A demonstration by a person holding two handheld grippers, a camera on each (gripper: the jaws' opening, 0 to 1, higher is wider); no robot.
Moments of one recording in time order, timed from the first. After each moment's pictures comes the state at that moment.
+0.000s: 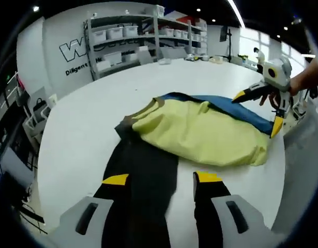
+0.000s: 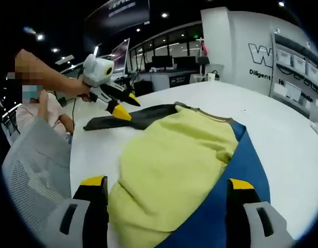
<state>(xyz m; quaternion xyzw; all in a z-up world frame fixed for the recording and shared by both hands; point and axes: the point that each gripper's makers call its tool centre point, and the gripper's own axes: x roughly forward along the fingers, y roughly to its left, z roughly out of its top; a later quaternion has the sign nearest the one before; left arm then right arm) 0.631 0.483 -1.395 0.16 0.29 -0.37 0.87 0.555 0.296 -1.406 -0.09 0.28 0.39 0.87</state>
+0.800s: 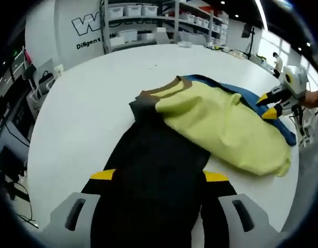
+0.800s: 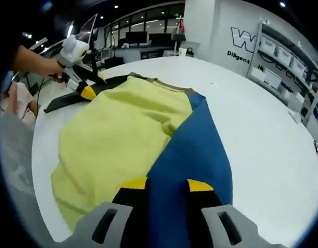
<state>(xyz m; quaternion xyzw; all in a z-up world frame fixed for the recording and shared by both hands) 0.671 0.511 -1.440 0.12 0.39 -0.29 0.86 0.604 0.224 -1.445 -0.16 0.37 0.27 0.88</state>
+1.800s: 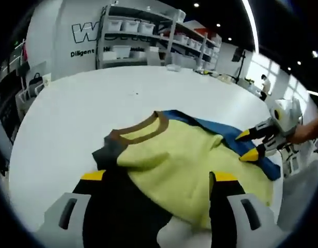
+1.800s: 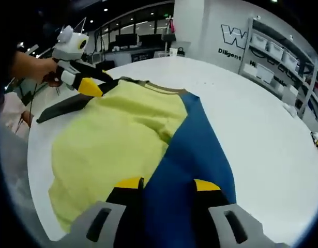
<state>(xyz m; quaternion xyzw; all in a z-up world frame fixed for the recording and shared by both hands) 0.689 0.420 -1.409 0.04 0.34 -0.38 0.86 0.615 0.232 -1.446 -0.13 0.37 0.24 0.89</state>
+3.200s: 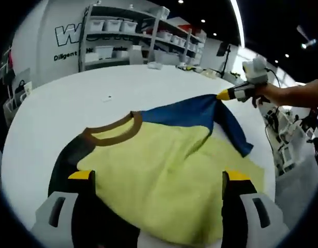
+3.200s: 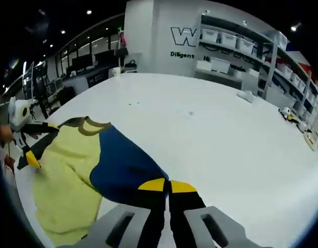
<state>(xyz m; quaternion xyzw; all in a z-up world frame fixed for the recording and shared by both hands) 0.665 0.371 -1.402 0.05 0.33 -0.43 0.84 0.696 0.074 -1.382 -0.06 0.35 0.09 0.93</state>
